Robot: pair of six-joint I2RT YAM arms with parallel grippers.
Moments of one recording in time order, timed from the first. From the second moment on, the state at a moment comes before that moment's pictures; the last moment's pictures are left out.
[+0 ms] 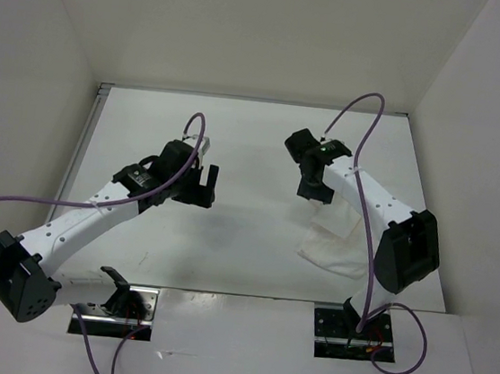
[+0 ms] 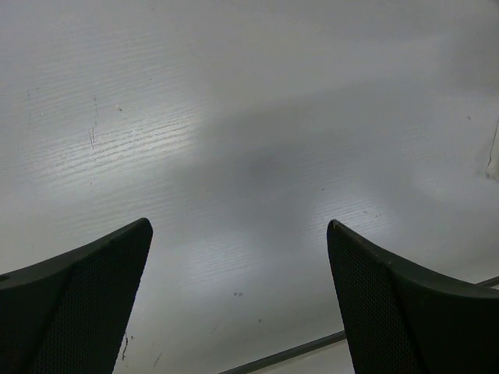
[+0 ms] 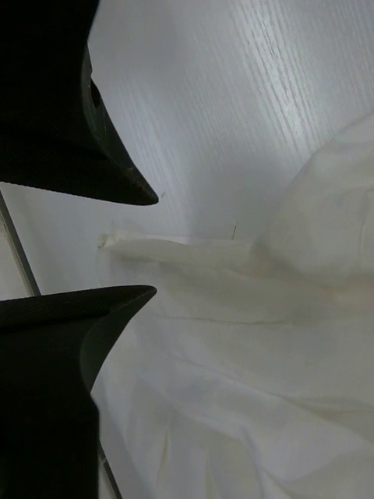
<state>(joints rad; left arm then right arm) -0.57 1.19 1.02 -0.64 -0.12 -0.37 0.53 1.65 1.39 -1.09 0.47 0.76</state>
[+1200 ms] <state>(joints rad) -0.54 0.87 0.97 -0.60 -0.25 -0.43 0.55 1.25 1.84 -0.89 0.36 0.67</state>
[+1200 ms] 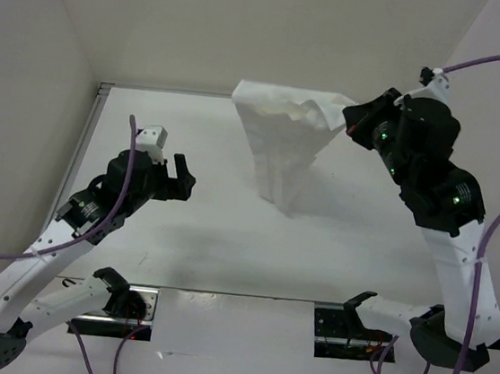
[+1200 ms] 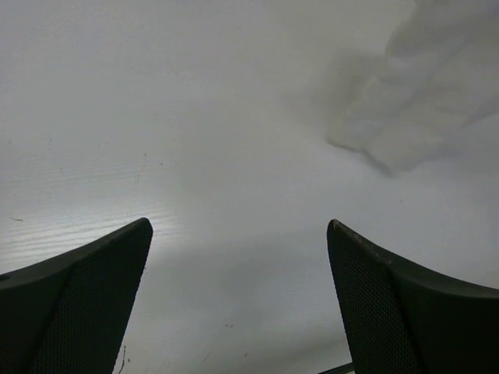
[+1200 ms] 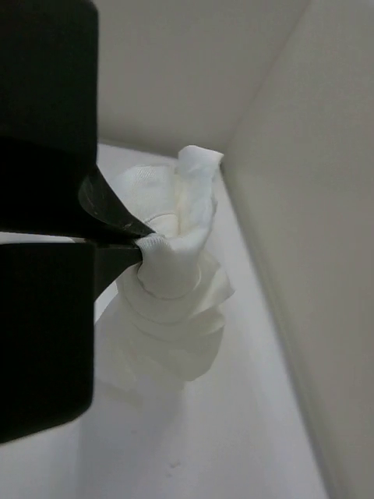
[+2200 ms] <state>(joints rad) -0.51 0.76 0.93 -0.55 -0.21 -0.43 0.55 1.11 1.58 -0.45 -0.07 0.66</state>
